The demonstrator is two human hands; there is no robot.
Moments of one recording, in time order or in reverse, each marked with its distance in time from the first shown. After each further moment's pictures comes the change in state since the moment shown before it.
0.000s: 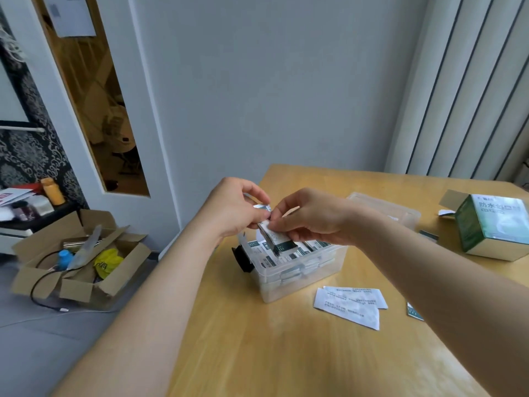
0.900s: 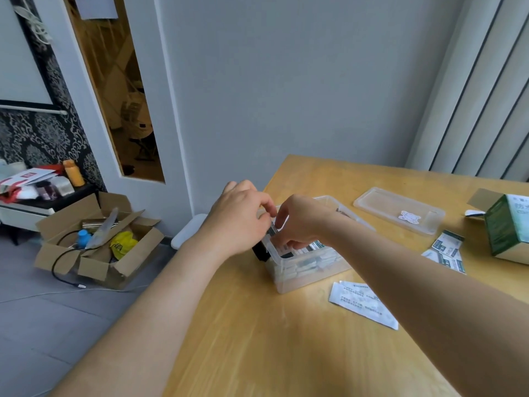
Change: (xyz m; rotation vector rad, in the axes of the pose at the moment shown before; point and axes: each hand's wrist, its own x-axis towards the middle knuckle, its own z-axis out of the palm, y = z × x) left_hand -0.011 -0.039 0.000 0.576 0.078 0.269; right_hand 0.036 0.004 0.042 -0.596 0.136 0.130
